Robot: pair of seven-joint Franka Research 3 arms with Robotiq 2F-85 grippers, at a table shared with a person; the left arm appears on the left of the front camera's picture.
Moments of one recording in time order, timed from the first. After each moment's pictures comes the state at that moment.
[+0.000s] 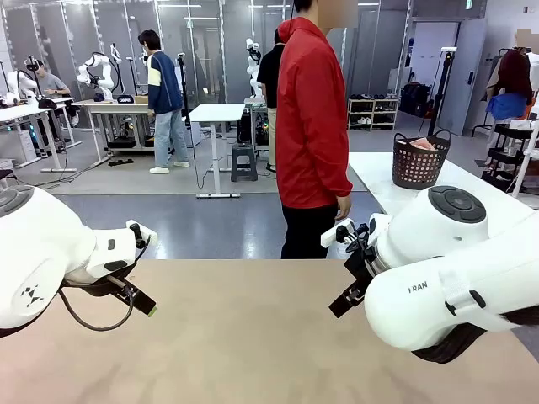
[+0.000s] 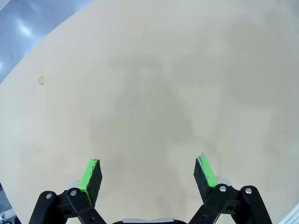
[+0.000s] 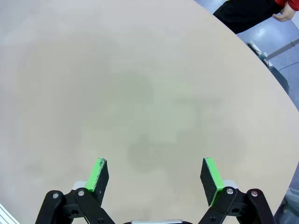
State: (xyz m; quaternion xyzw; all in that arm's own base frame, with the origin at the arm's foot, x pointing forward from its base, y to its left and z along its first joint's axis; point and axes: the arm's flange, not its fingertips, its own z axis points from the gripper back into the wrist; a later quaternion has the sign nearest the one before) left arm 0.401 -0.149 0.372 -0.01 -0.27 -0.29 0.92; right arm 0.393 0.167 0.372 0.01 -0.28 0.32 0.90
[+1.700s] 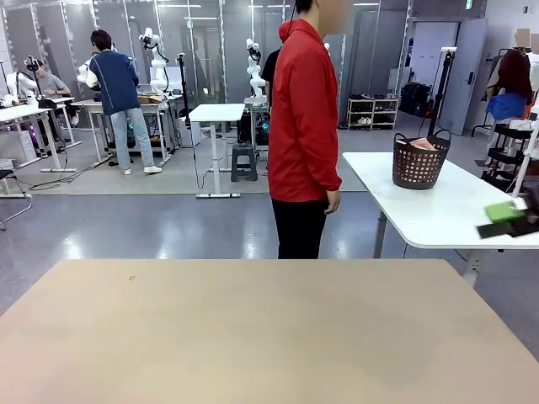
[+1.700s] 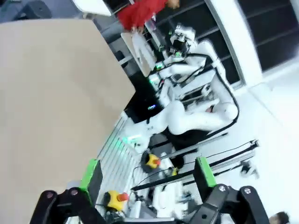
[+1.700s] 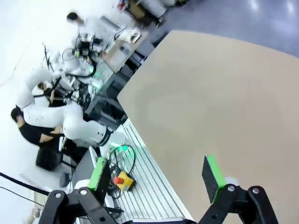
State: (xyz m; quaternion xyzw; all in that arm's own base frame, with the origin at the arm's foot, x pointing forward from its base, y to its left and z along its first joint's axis) left arm 0.338 0.165 0.492 -0.62 -0.17 -0.18 0.74; right arm 0.339 -0.107 0.517 0.51 -0.26 0.22 0.79
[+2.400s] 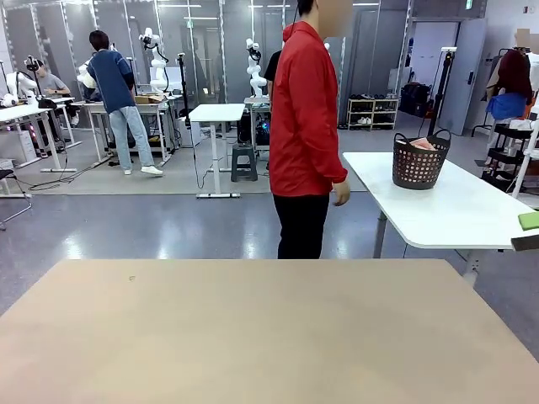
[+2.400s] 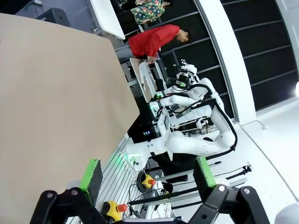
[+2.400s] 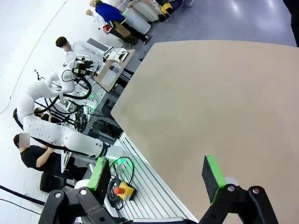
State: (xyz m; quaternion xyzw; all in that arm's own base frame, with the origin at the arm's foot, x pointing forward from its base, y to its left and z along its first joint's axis) left arm 0.352 0.223 0.453 -0.63 -0.19 -0.10 0.74; right arm 0.325 -0.148 0.500 0.51 -0.27 0.15 0.80
